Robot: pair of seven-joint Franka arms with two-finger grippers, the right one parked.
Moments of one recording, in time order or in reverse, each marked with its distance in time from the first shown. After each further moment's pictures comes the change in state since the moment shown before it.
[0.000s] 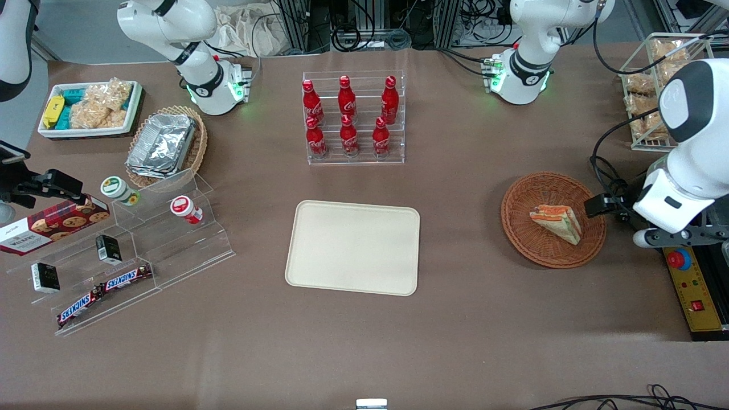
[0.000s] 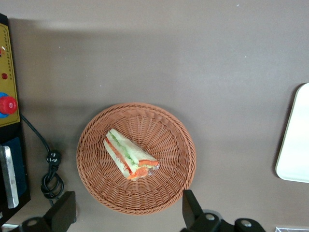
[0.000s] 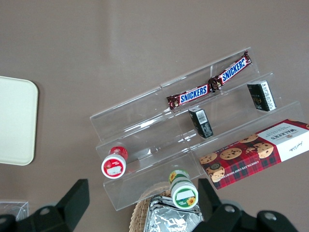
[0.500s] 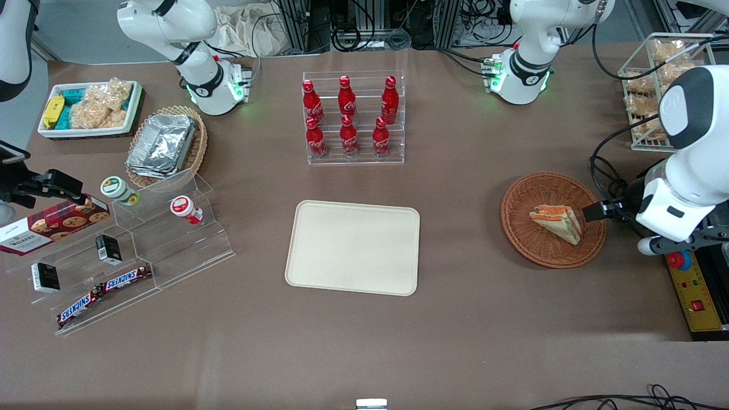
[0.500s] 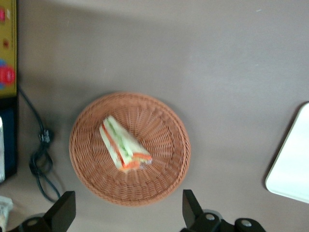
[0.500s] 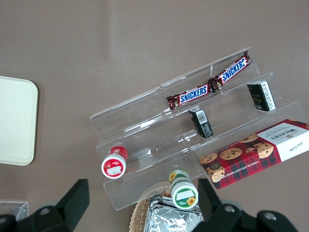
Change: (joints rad) arm -0.002 0.019 -0.003 0.003 0.000 -0.047 -0.216
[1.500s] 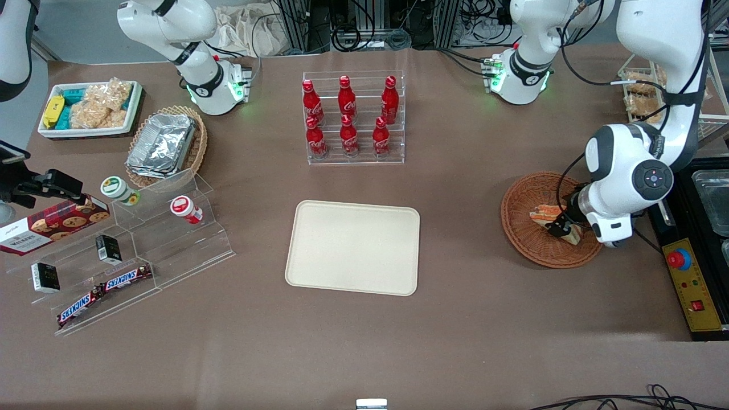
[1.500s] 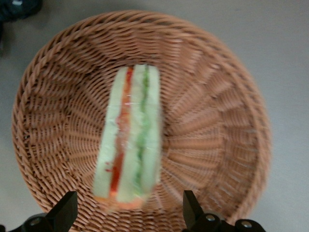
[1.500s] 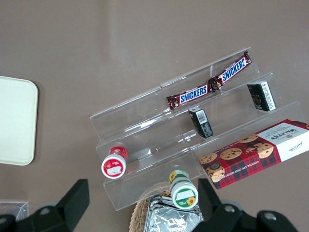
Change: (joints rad) arm 0.013 0.039 0.042 -0.564 0.002 0.514 -0.693
